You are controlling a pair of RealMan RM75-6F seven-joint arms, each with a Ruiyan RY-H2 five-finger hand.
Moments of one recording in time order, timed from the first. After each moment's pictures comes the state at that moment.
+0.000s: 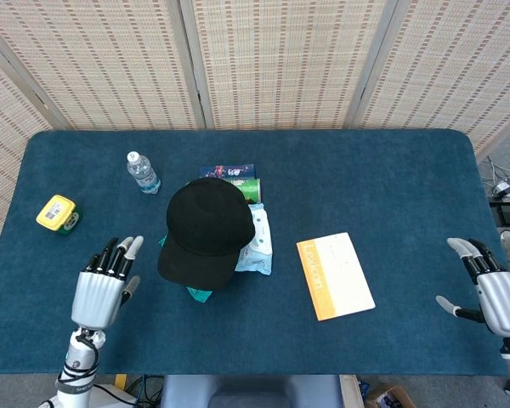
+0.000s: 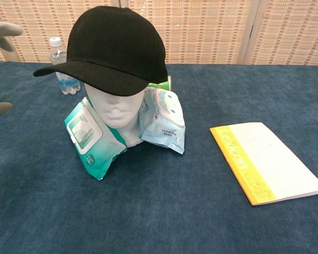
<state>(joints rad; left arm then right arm) -0.31 -1.66 -0.10 -1.31 1.75 1.75 0.55 0.08 -1.06 0.05 -1.57 -1.58 1.52 0.11</state>
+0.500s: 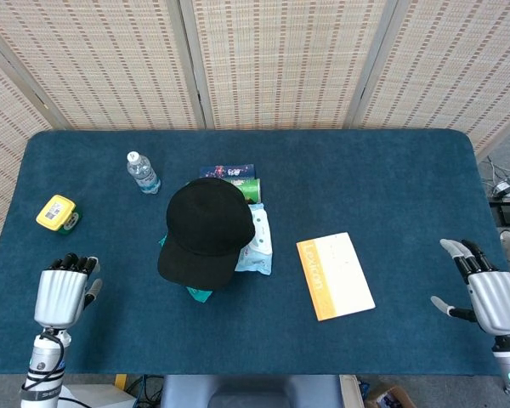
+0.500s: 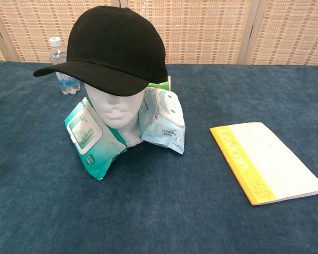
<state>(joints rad) -0.23 -1.46 -0.08 -1.45 1.60 1.62 0.51 0.09 -1.08 0.05 -1.58 -1.56 1.49 0.04</state>
